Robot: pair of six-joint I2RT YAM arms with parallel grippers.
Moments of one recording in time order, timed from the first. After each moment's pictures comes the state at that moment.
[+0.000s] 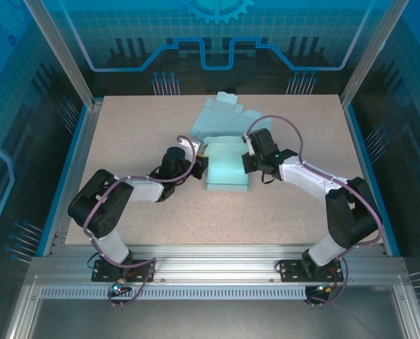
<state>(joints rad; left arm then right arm) -0.49 1.72 0.72 0.62 0.12 -0.21 0.49 1.59 1.04 -0.34 0.13 0.14</state>
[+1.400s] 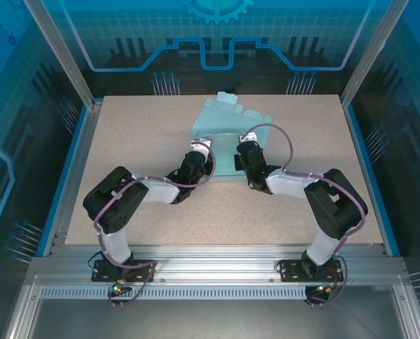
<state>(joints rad) -0.65 1.82 0.81 0.64 -0.36 -0.17 0.59 1.71 0.87 0.21 0.43 0.25</state>
